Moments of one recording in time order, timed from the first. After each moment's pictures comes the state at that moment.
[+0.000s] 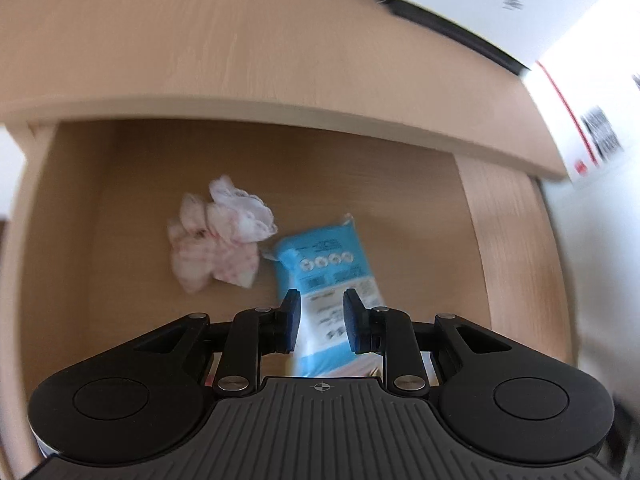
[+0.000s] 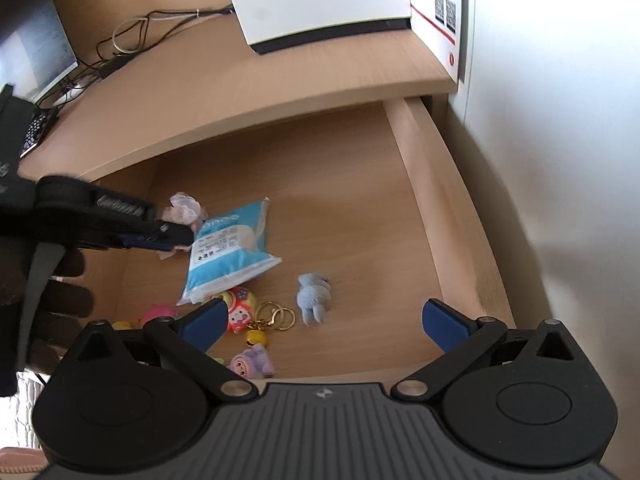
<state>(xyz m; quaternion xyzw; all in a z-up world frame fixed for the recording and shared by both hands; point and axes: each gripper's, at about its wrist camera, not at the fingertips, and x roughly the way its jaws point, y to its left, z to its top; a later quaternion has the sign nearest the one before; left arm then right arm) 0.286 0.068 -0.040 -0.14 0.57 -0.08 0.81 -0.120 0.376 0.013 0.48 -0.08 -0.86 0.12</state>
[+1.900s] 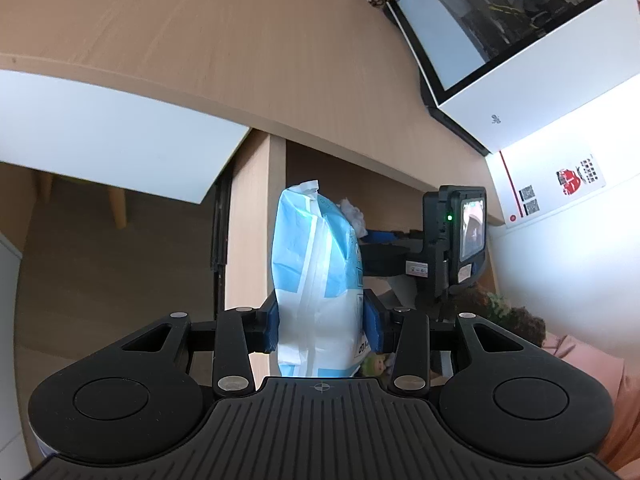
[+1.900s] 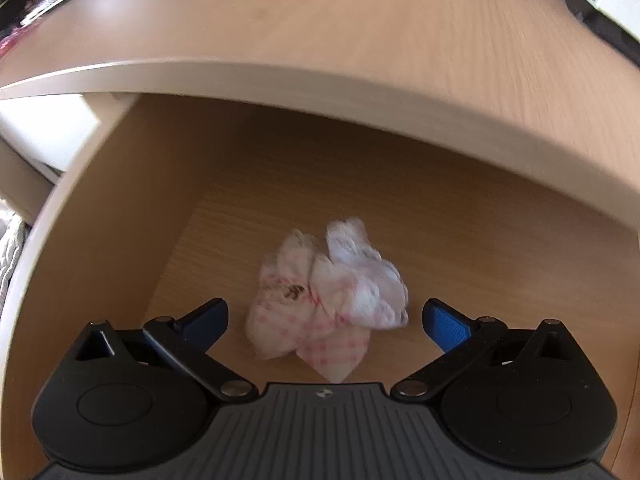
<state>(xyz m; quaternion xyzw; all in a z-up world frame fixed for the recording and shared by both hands) 0.222 0.284 0.019 -0.25 0.53 -0.18 0.79 -0.292 0.165 -0.060 0.55 0.04 -0.82 0.16</state>
